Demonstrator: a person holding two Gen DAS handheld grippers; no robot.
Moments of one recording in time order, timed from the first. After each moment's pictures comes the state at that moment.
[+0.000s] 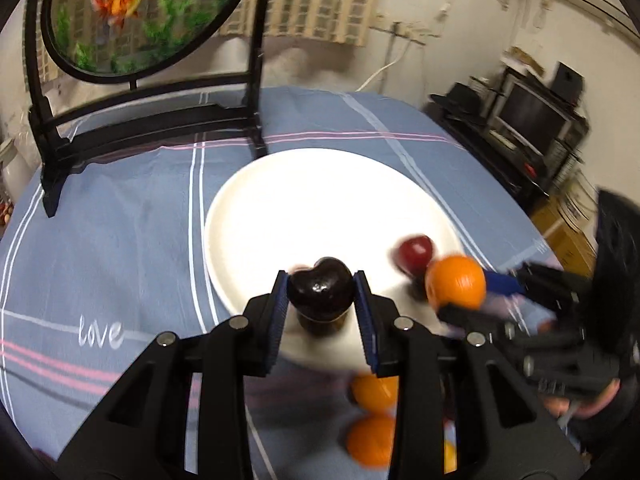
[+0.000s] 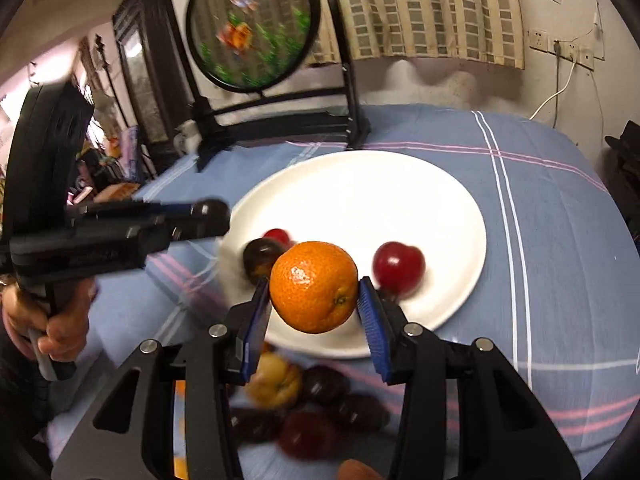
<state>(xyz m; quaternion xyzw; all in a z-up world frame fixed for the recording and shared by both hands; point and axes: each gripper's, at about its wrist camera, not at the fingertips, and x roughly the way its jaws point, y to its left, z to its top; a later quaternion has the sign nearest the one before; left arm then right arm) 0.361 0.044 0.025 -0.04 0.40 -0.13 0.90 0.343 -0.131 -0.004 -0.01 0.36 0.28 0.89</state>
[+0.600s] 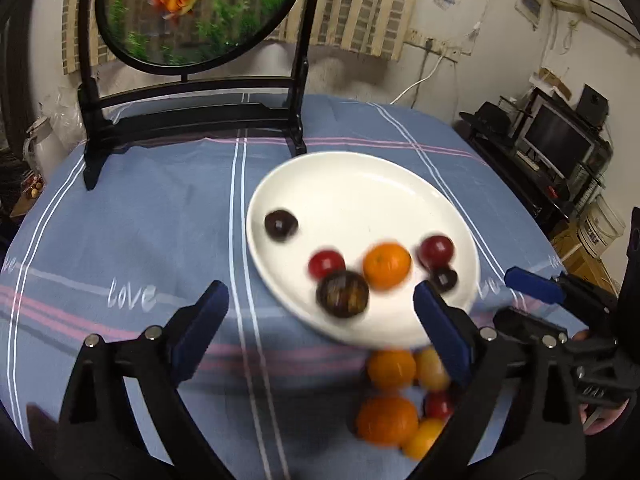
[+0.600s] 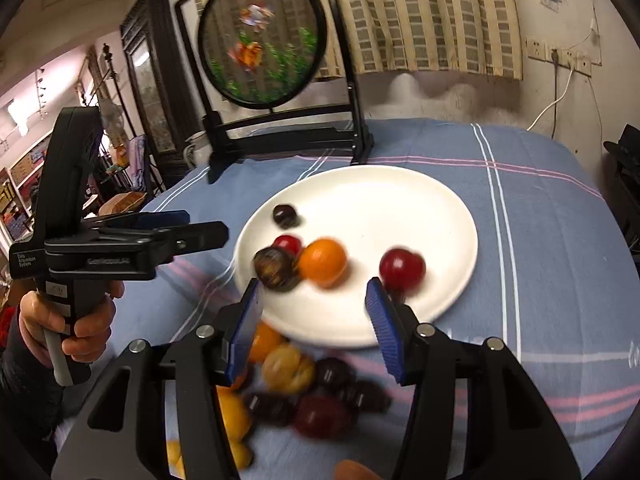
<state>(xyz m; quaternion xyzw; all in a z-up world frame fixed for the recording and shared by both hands) 0.304 0.056 0.032 -0.05 0.38 -0.08 0.92 0.284 -0.149 0.018 0.00 0.33 0.31 0.89</state>
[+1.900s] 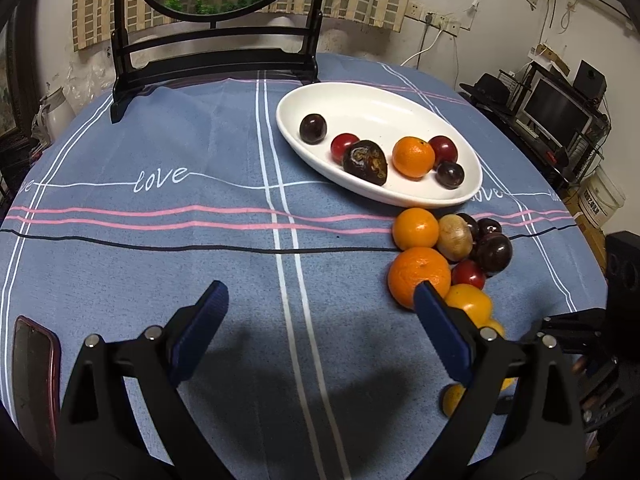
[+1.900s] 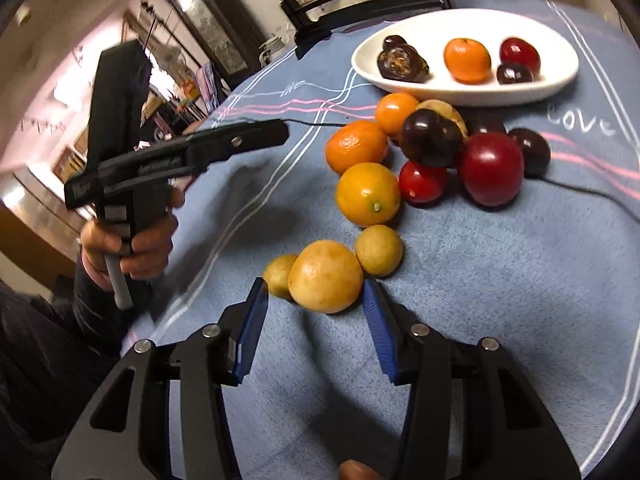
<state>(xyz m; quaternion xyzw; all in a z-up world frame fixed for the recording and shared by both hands) 0.227 0.079 -0.012 -0.04 0.42 -0.08 0.91 0.216 -0.133 -0.052 0.06 0.49 0.43 0.75</state>
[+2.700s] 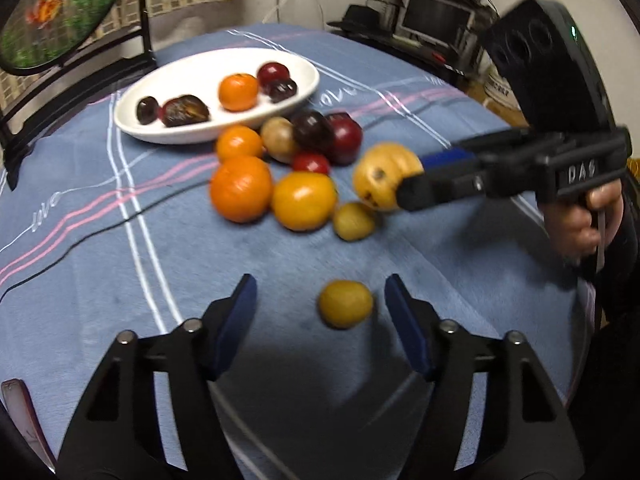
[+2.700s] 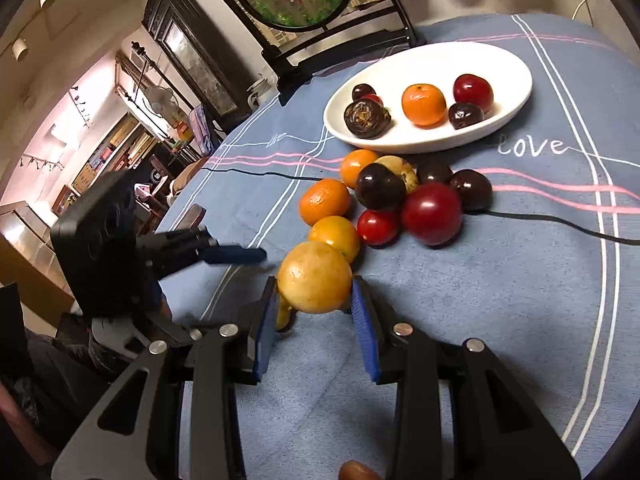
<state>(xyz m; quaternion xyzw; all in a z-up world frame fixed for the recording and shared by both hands) 0.178 0.009 -0.035 0.09 0.44 -0.28 0.85 0.224 -0.164 -0.025 0.09 0.45 0.41 0.79</state>
